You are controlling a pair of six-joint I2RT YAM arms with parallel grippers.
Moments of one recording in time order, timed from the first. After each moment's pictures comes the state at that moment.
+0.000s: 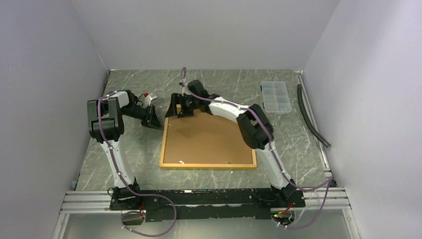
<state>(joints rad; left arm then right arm) 0.16 2.17 1.45 -1.02 0.97 0.48 0.73 2.40 1.88 -0.09 -0.58 0.66</state>
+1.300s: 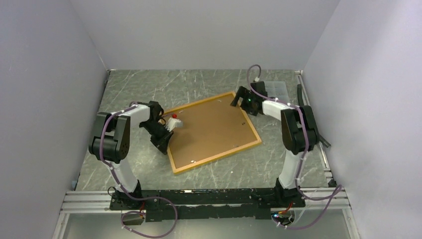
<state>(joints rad) -0.16 1.80 1.06 -0.94 0.51 0.69 0.22 1.86 1.10 -0.05 -0.14 0.62</state>
